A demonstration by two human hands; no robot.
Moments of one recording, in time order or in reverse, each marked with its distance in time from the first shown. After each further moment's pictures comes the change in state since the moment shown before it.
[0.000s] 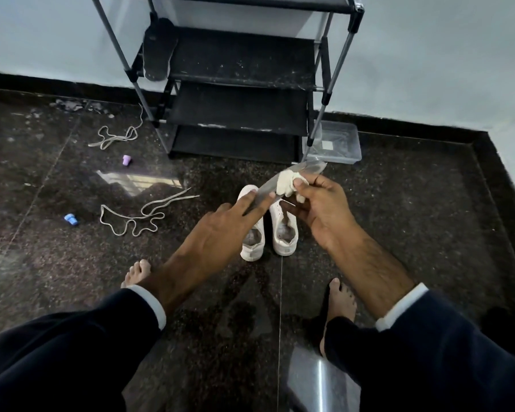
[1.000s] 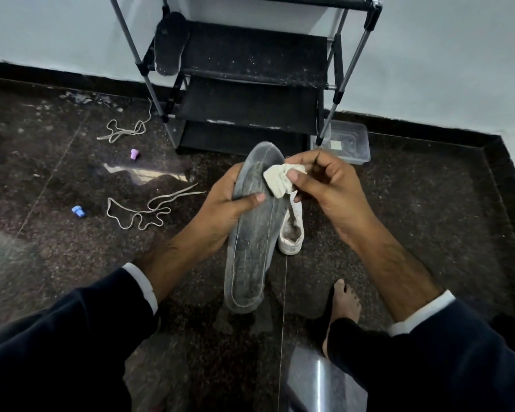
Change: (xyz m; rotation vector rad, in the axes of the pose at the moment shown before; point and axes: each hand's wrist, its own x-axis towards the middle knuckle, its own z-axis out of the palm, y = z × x) left_hand 0.016 -0.005 -0.018 -1.623 0.244 -0.310; right_hand -0.008 -0.018 -0.003 -0.408 -0.318 -0.498
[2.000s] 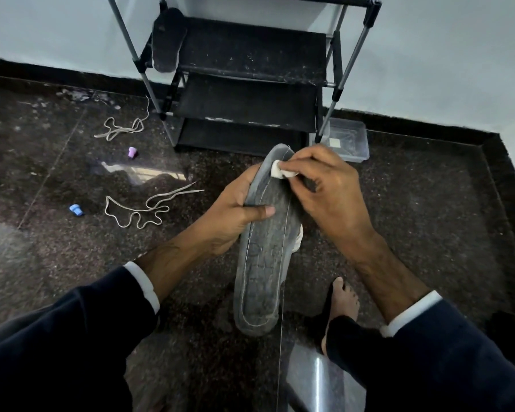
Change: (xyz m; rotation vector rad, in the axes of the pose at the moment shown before) left_hand -0.003 0.001 0.010 -0.016 -0.197 -0.010; right_hand -0.001 0.000 0.005 -0.739 0.105 -0.658
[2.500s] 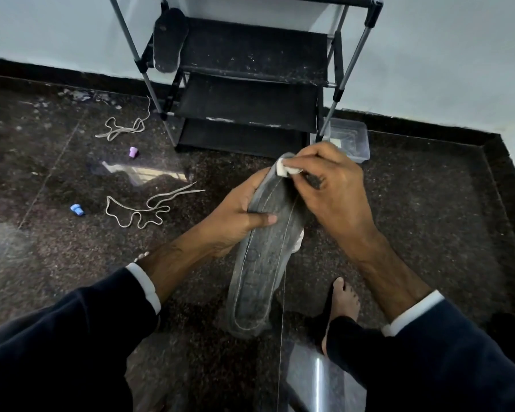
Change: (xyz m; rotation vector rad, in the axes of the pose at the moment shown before) left_hand -0.003 0.001 0.002 0.056 -0.039 -0.037; right_hand 0.002 0.001 -0.001 -0.028 0.023 0.036
